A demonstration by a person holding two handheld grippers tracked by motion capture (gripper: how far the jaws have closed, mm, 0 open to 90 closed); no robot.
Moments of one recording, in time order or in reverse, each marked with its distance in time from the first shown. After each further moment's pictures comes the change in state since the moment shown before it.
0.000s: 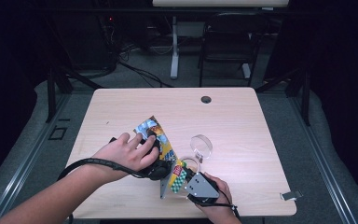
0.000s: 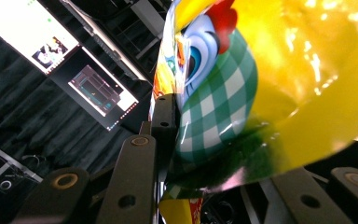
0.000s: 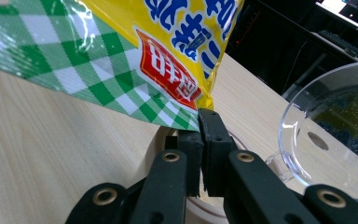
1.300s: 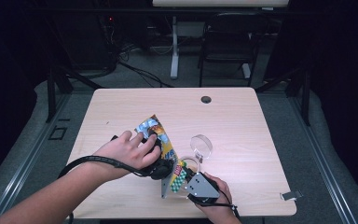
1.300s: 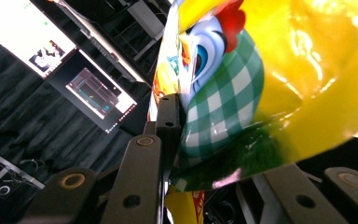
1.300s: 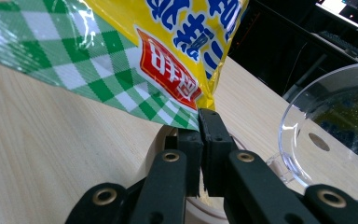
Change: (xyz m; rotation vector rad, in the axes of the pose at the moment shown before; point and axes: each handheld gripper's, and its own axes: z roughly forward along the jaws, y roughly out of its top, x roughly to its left) left arm 0.008 -0.001 -0.003 -0.004 -0.019 0.021; right arm 0.000 0.000 0.000 -0.009 0.001 0.010
